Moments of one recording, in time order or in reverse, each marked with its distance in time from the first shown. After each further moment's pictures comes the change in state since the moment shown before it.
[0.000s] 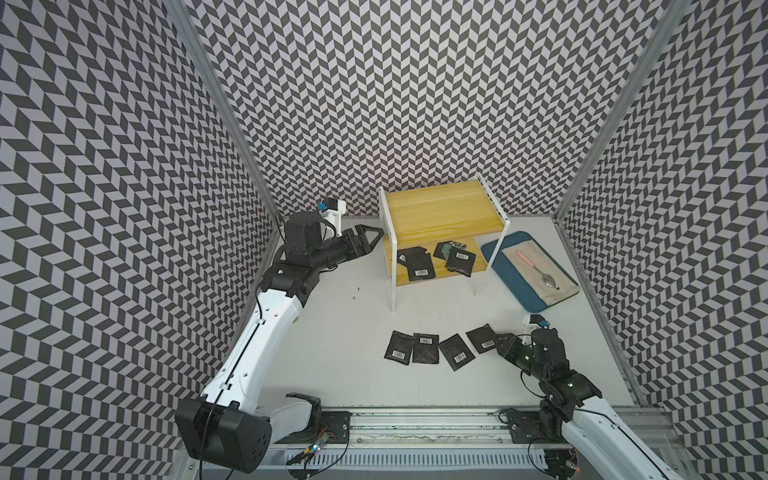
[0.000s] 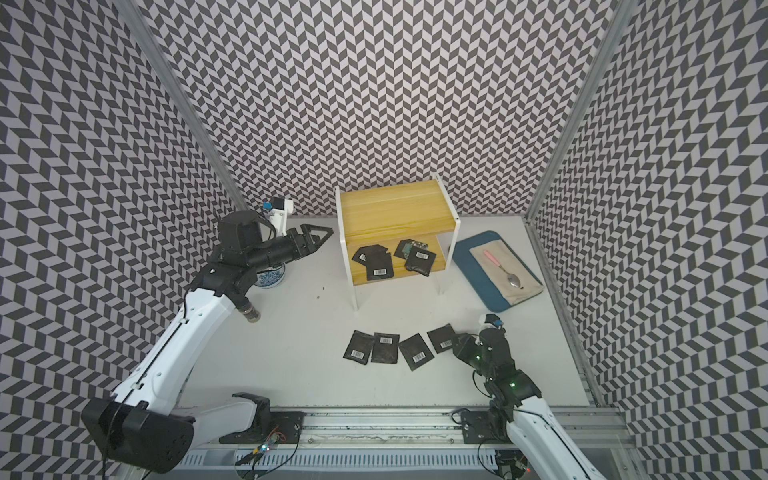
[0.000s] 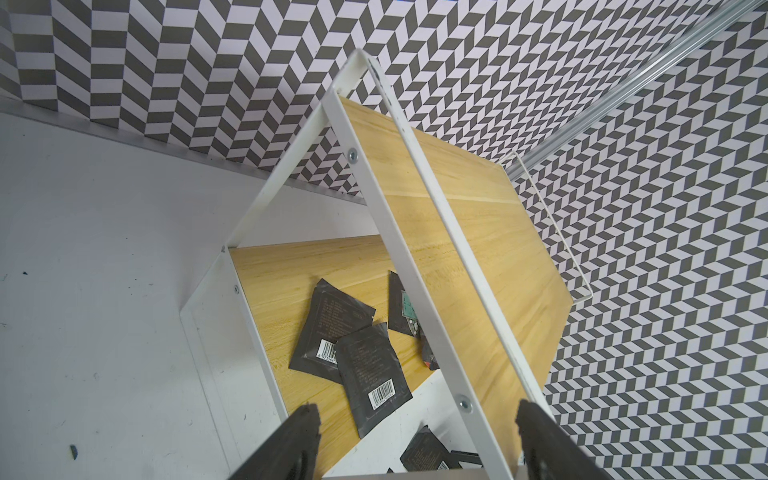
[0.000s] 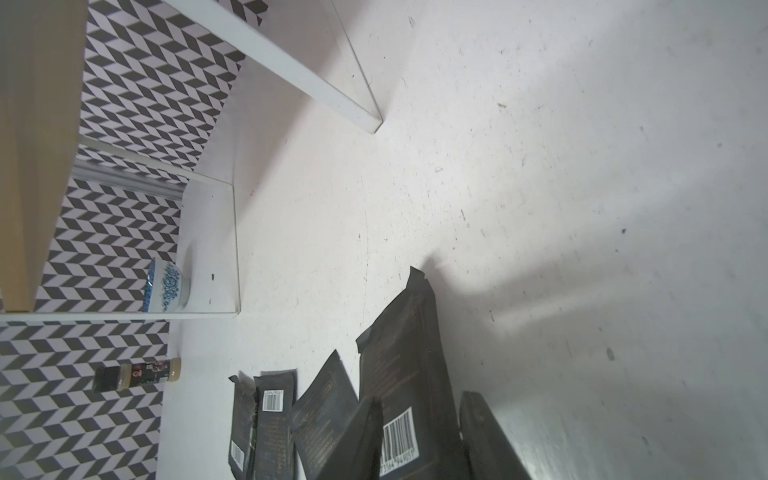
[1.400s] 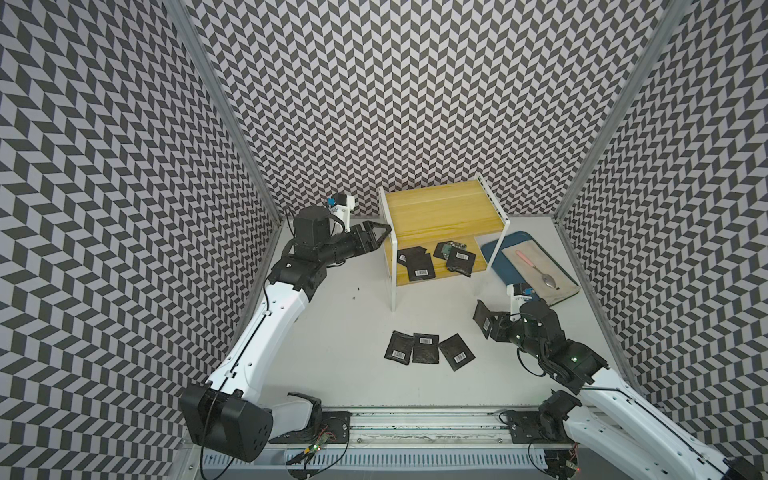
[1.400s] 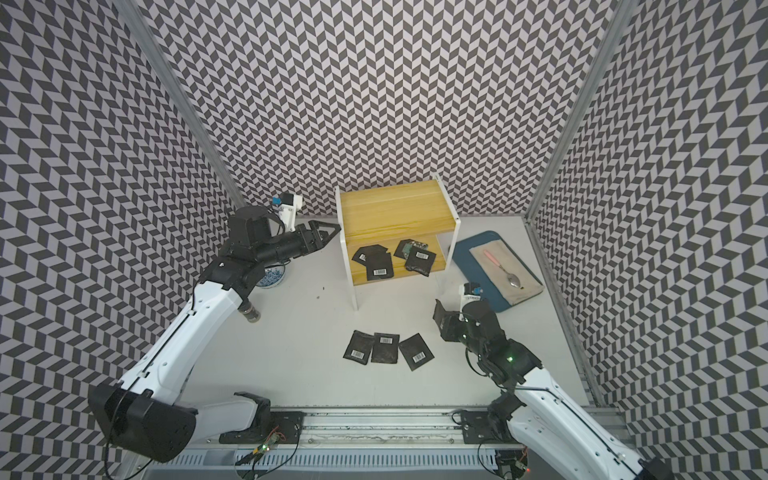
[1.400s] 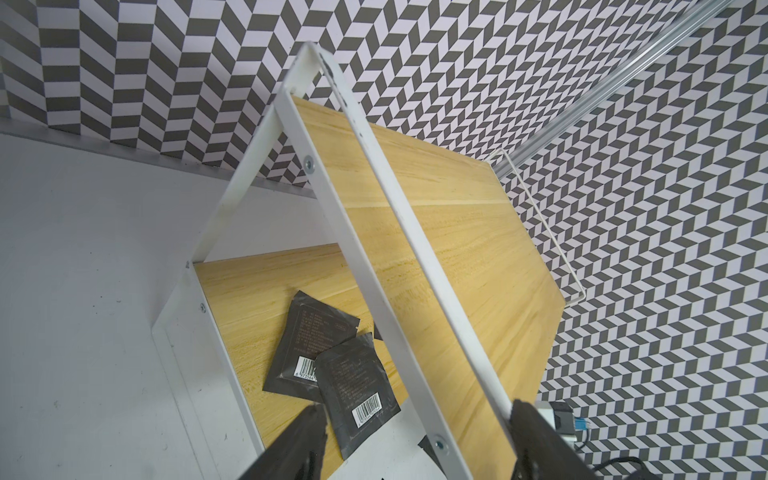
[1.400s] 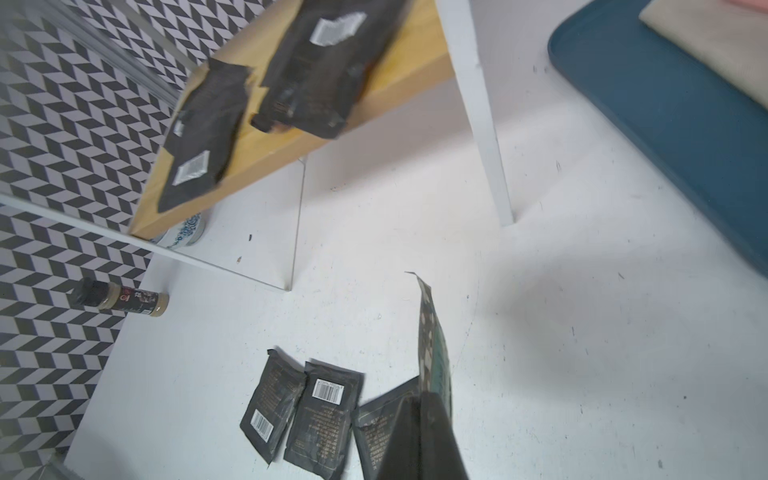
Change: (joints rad) left arm -0.055 0.056 0.048 0.026 -0.019 -0.002; right arm 0.206 0.198 0.359 -0.108 0.172 -0.216
